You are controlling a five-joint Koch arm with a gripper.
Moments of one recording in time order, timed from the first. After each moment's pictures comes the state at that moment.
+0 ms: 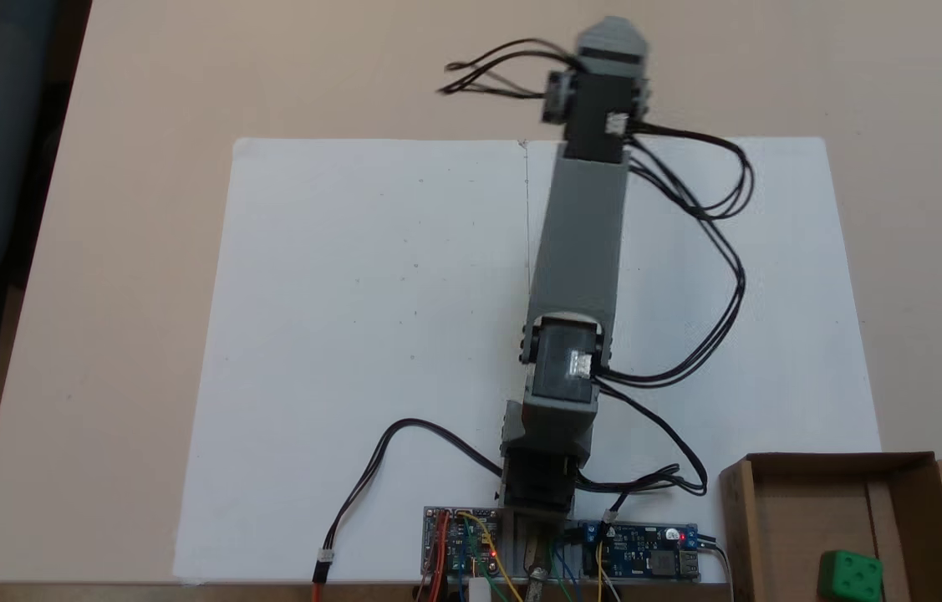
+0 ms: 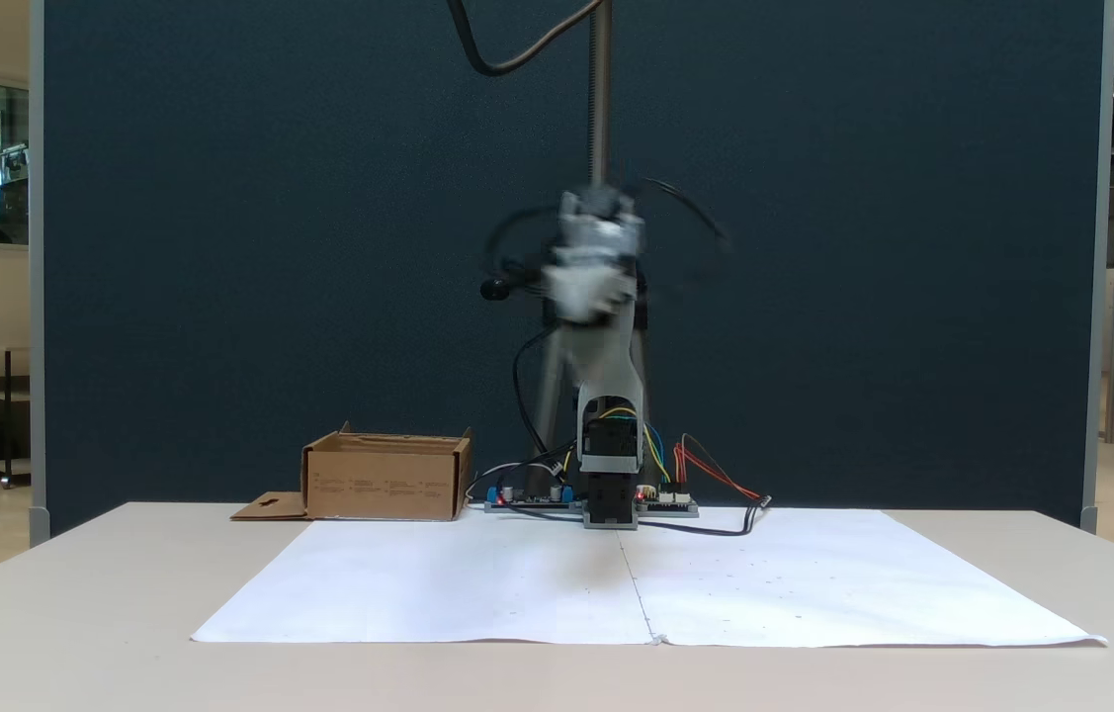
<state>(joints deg) 5.8 90.1 71.1 43.8 0.7</state>
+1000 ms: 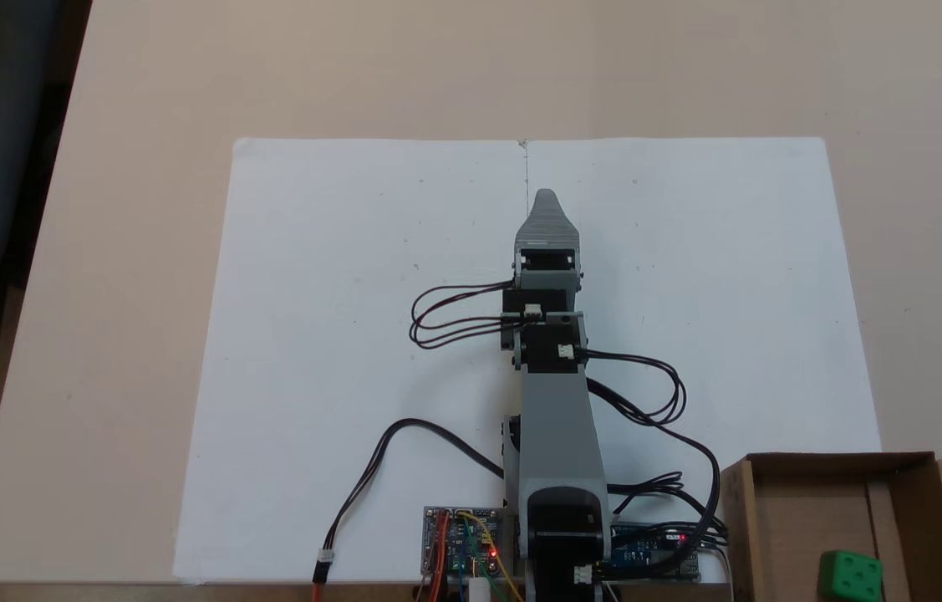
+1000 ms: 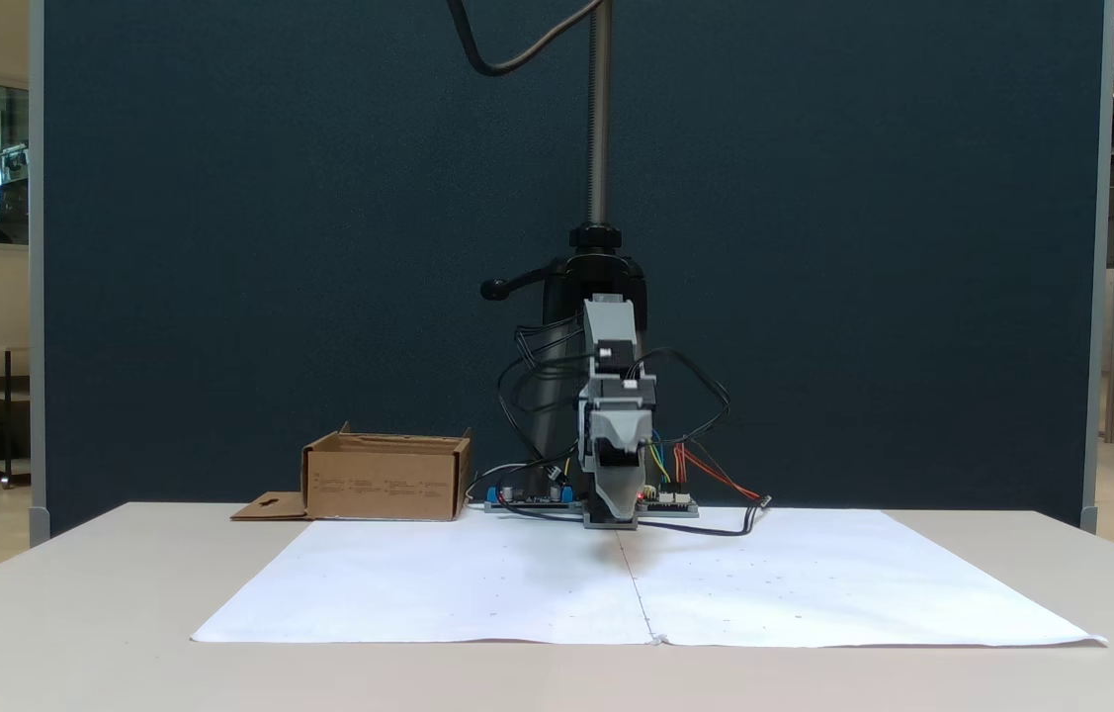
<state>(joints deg) -0.7 129.4 156.4 -20.2 0.5</state>
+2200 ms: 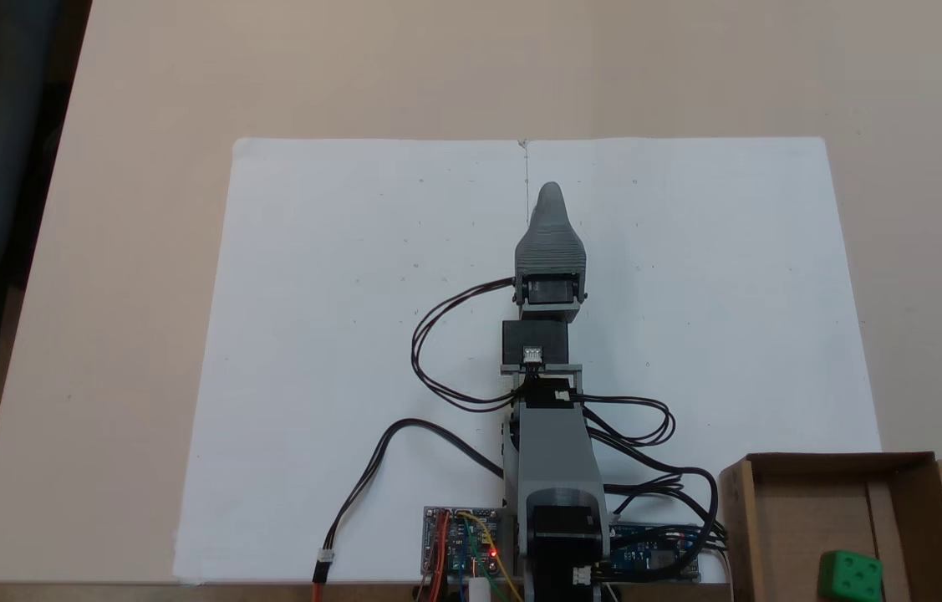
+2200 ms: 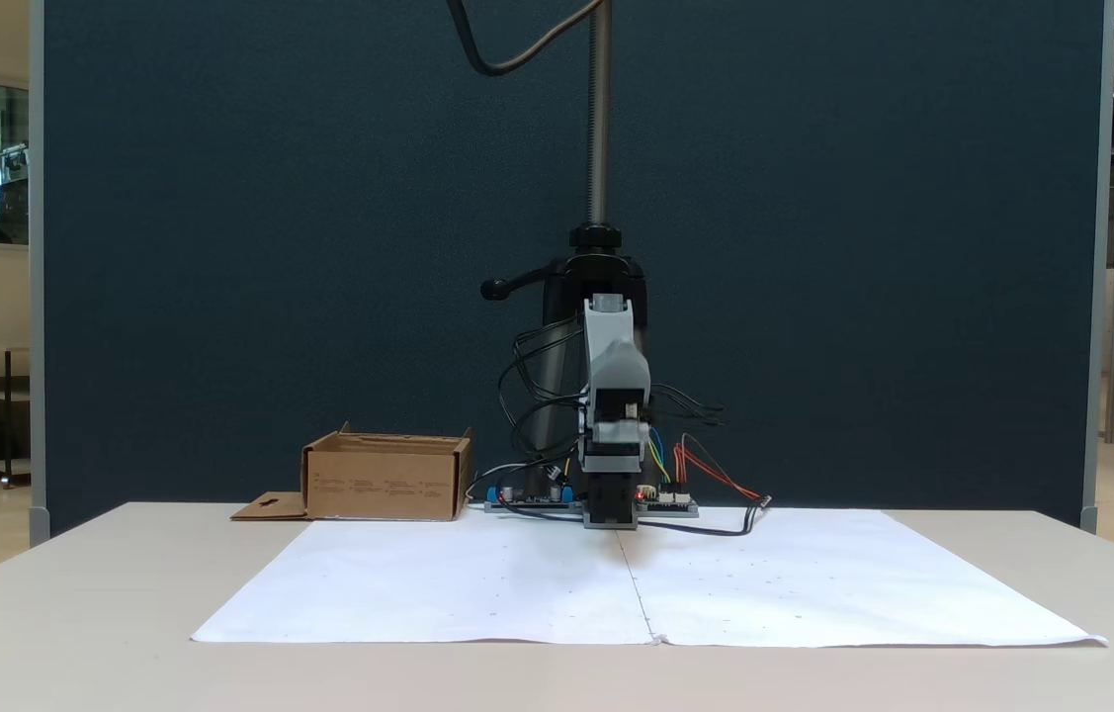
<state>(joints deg) -0.6 129.4 175.7 -84.5 0.5</state>
